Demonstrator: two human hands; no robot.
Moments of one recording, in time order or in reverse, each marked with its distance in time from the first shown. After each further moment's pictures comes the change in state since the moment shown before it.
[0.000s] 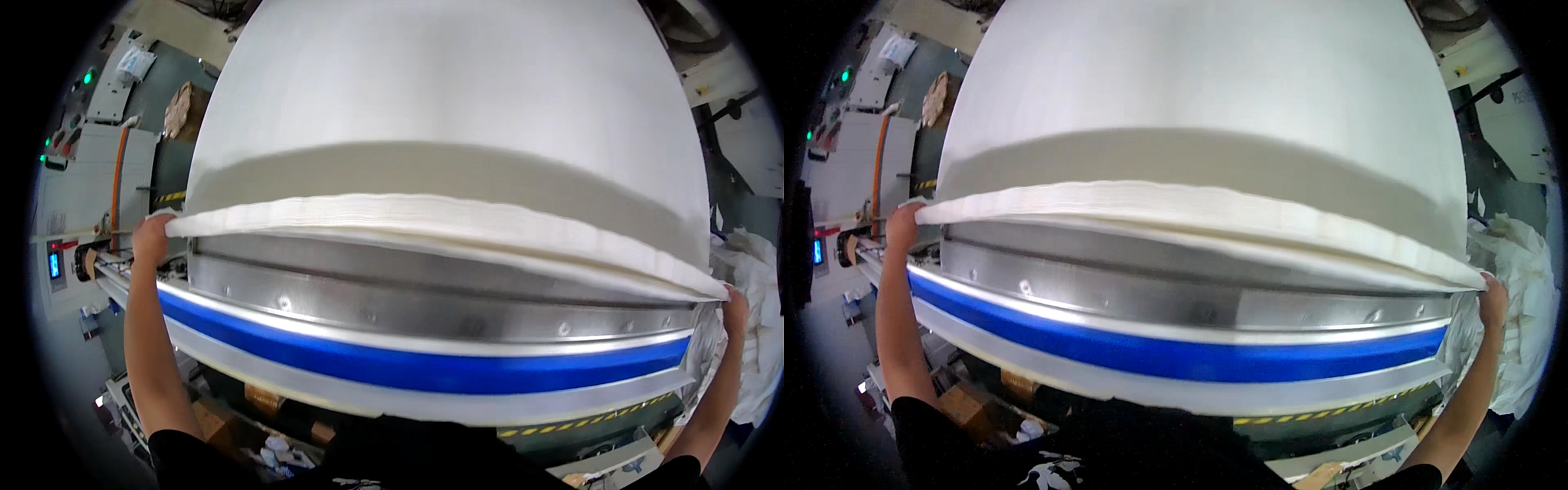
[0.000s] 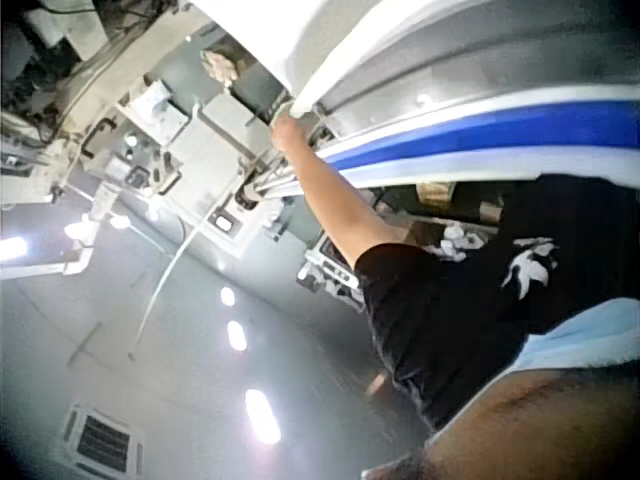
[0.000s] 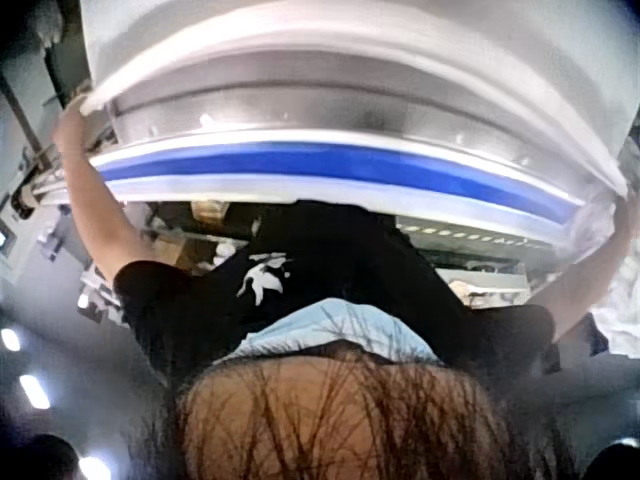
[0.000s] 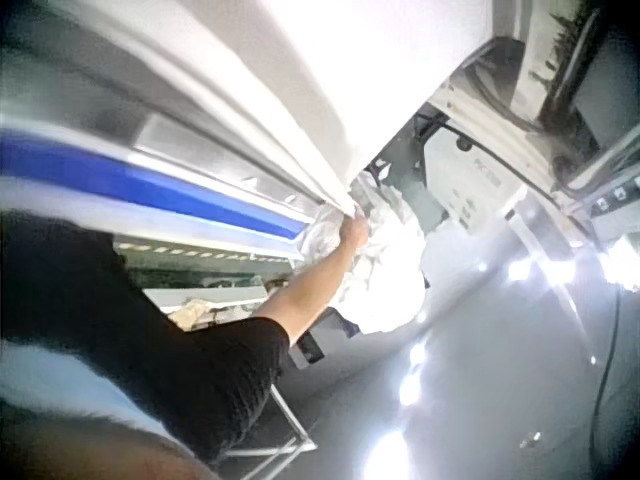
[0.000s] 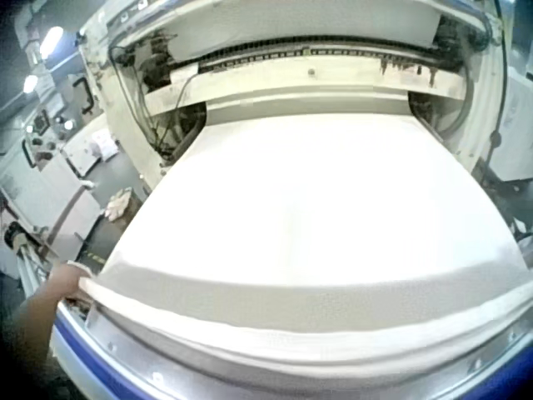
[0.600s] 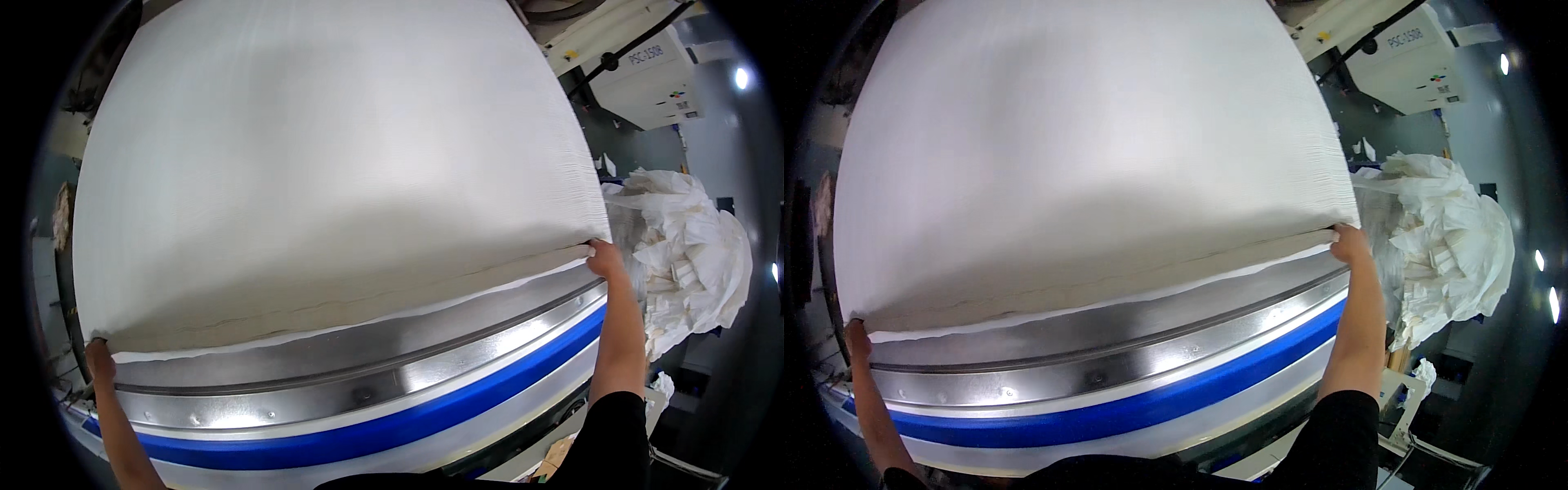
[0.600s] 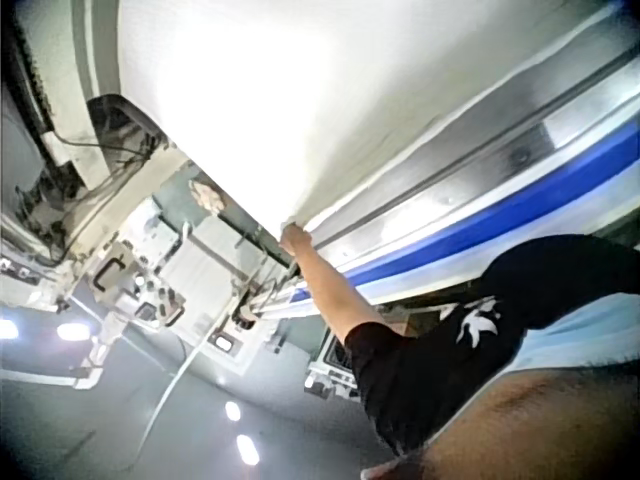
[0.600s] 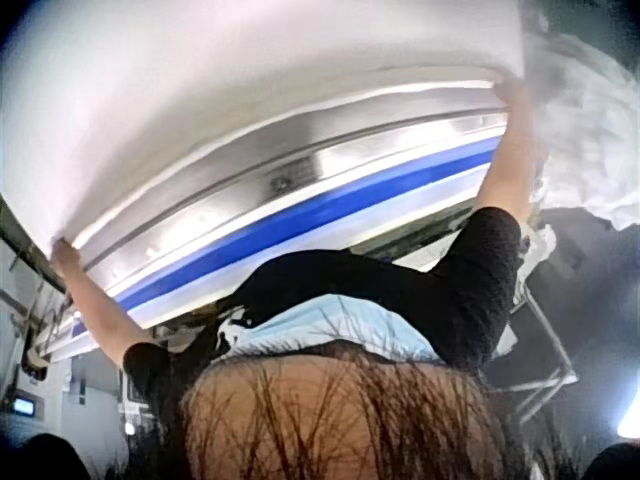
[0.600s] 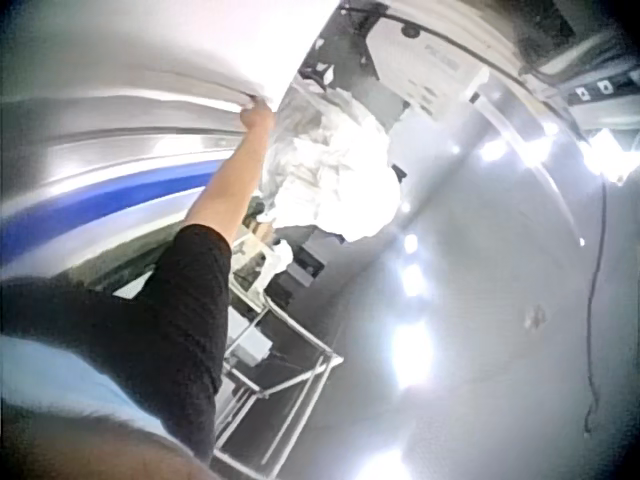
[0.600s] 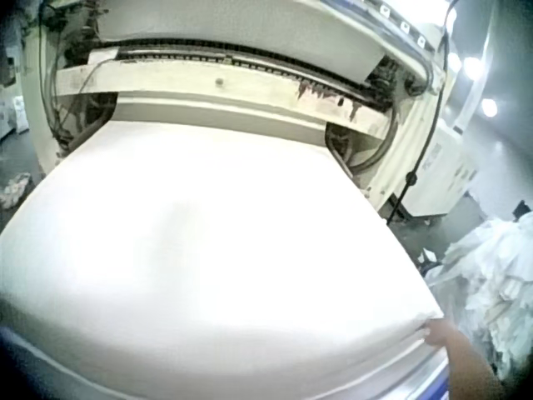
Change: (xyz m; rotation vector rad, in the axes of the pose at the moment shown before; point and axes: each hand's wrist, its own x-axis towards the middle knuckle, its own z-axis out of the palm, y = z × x) left_hand 0.062 -0.008 0.176 -0.001 0.065 0.037; right_hand 0.041 -0.103 0.069 -0.030 -0.139 0.008
